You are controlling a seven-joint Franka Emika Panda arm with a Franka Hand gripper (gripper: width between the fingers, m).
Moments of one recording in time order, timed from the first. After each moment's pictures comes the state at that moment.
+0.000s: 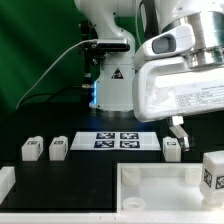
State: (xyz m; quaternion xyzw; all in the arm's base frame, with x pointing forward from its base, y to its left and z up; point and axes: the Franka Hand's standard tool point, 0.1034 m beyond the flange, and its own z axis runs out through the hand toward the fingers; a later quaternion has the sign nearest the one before) arm 0.632 0.114 0.118 -0.97 -0.09 -0.20 0.06
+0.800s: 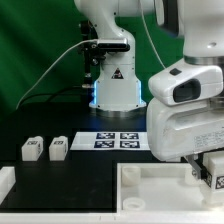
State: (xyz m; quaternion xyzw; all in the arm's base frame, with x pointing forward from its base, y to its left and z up) arm 0.628 0.129 0.076 -0.99 -0.09 0.02 0.08
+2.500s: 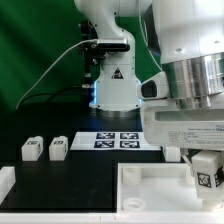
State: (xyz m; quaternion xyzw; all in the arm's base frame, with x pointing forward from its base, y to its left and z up) arm 0.627 0.114 0.067 -0.88 0.46 -0.03 0.12
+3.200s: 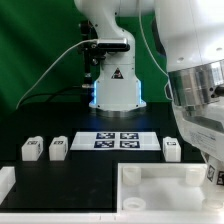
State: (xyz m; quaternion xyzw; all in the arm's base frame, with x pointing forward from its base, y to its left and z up) arm 0.626 0.131 0.061 -0.76 0.63 0.01 0.14
